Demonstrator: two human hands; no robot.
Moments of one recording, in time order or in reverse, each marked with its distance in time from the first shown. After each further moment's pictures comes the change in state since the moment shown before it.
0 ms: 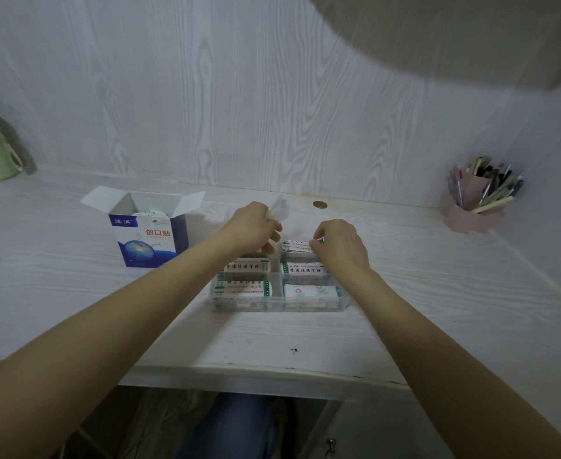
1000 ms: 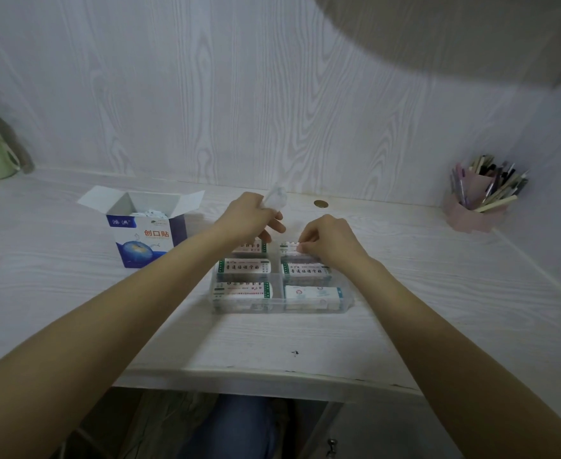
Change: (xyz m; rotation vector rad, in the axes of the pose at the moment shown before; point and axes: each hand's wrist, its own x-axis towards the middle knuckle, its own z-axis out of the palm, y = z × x) left_hand 0.006 0.001 -0.009 -0.135 0.034 0.031; right_hand 0.008 -0.010 -0.011 0.127 -0.181 -0.133
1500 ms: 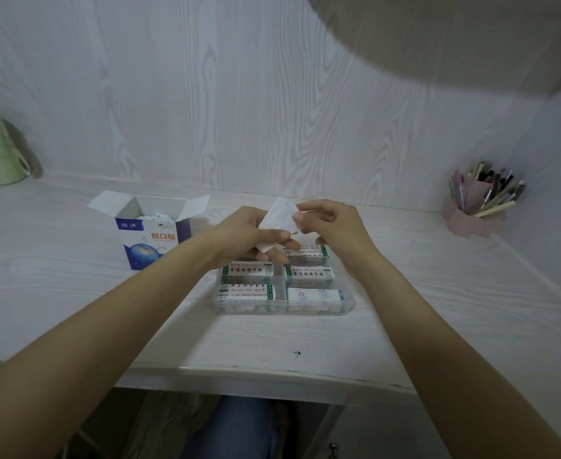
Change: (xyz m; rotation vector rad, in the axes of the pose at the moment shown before) left_hand -0.028 -0.006 -0.014 -0.317 -0.315 0.009; right_hand -0.027 -0.023 -0.022 0.807 0.102 -0.022
